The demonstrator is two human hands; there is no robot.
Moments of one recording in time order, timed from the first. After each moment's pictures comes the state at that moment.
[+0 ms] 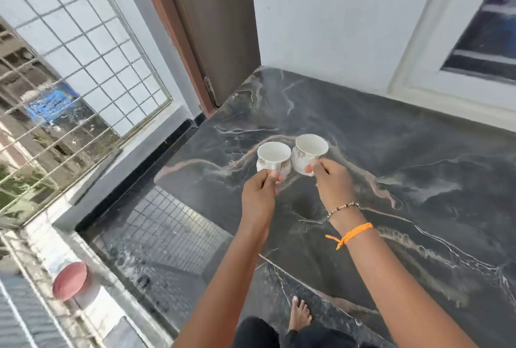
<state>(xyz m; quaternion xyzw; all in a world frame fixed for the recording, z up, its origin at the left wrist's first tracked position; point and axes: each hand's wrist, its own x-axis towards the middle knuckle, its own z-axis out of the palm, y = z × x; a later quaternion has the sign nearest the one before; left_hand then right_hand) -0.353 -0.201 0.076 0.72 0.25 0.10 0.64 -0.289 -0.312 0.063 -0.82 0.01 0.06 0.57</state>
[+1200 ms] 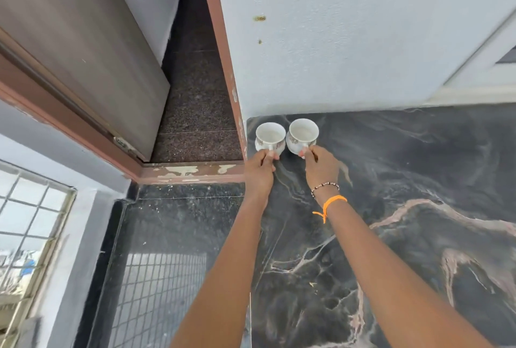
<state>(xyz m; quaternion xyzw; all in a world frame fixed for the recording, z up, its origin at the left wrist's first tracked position) 0.065 0.064 -0.015 0.75 0.06 -0.11 0.64 0.045 -0.052 -0.025 -0.84 0.29 -0.09 0.45</state>
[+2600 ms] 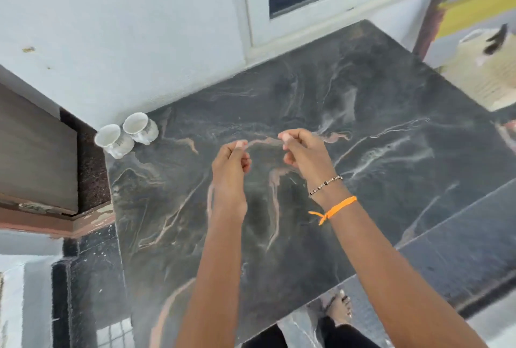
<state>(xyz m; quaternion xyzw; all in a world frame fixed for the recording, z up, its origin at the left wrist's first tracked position) -0.173 -0.148 0.070 0.67 0.05 -0.22 0.71 -0.234 -0.256 0.062 -0.60 0.35 -0.17 0.69</state>
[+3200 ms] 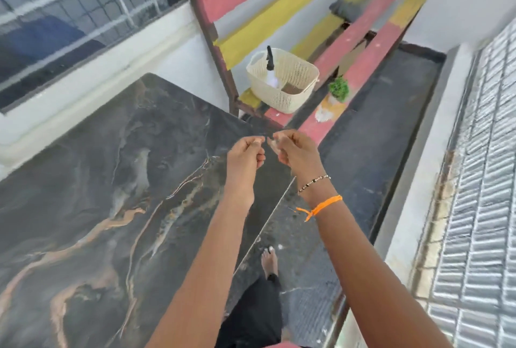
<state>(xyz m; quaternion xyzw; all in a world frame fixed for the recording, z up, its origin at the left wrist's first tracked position) -0.410 -0.519 0.065 0.64 -0.19 -0.45 0.60 -0.495 -0.567 0.058 -0.50 0.50 -0.37 0.60</state>
